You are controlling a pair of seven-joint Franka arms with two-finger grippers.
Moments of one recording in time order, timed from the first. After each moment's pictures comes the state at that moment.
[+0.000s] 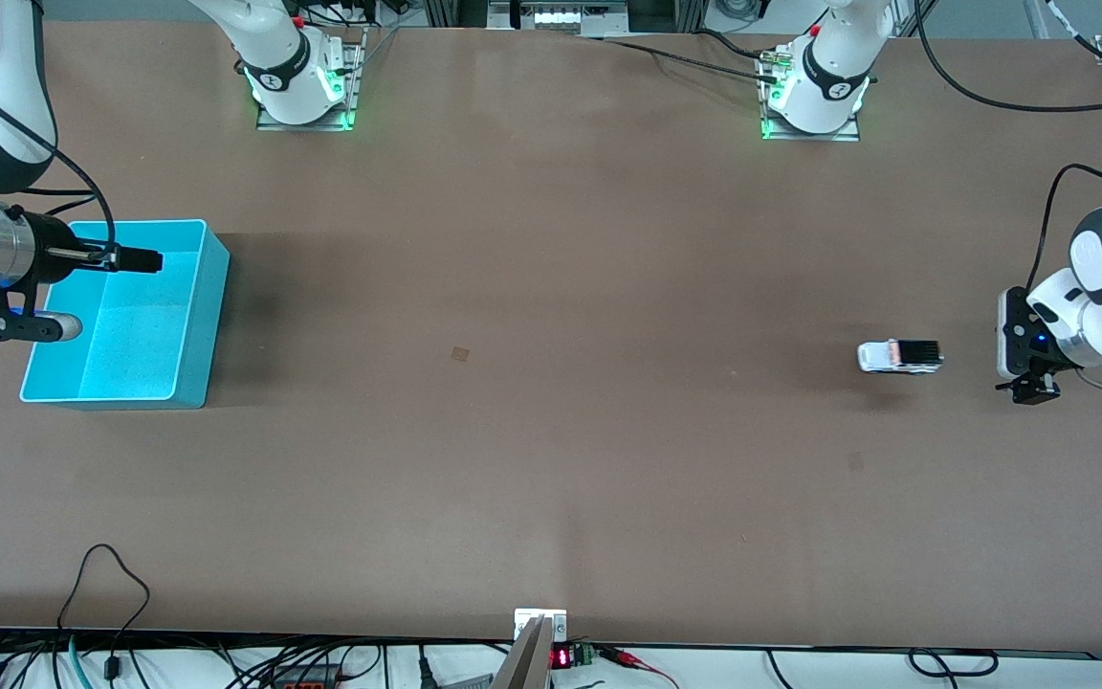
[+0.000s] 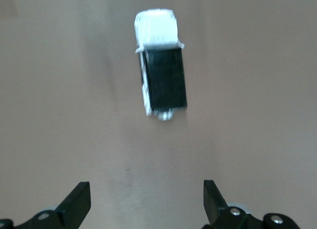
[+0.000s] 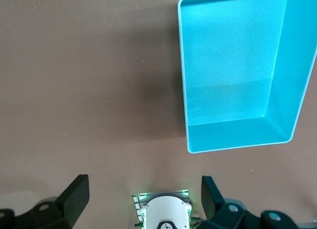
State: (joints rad) left arm 0.45 0.40 -0.20 -1.86 0.18 2.16 1.85; right arm 0.07 0.25 -0.10 -1.51 0.01 1.38 0.08
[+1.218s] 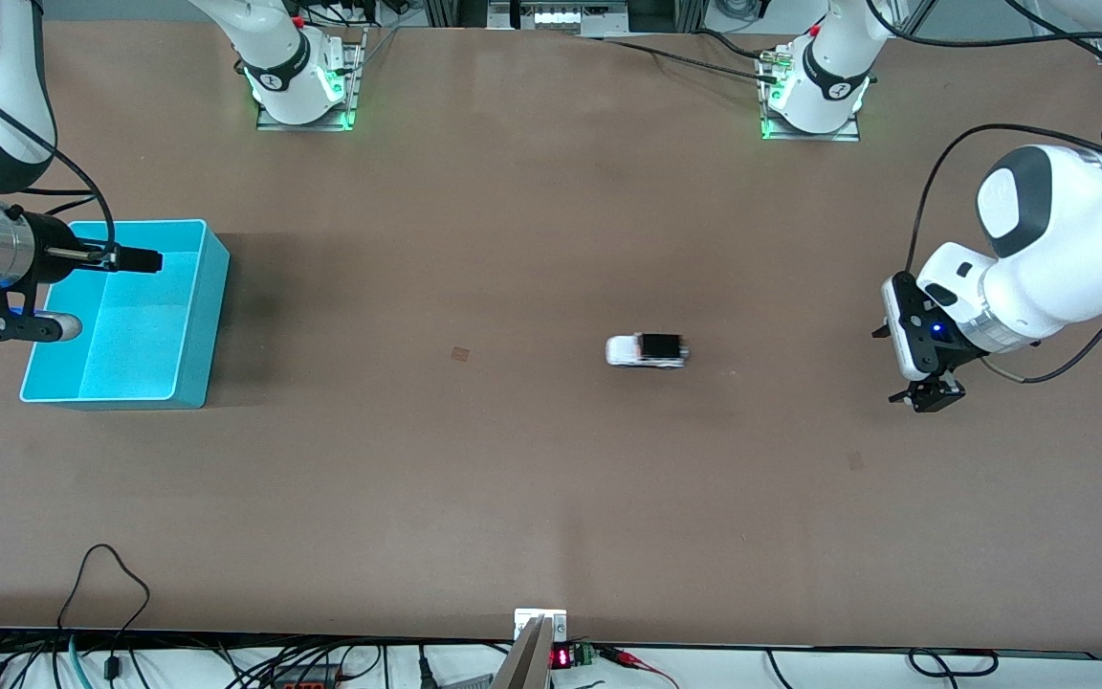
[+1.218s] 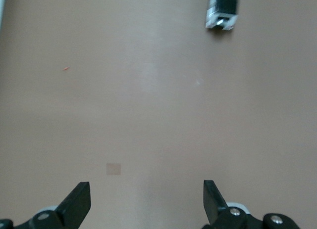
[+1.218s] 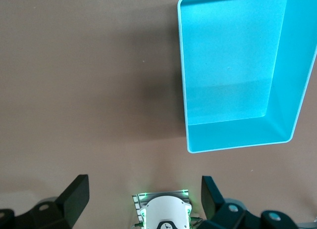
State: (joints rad) left arm 0.17 0.24 -0.22 -1.84 -0.12 2.15 1.38; right arm 0.07 0.25 -0.10 -1.51 0.01 1.38 0.08
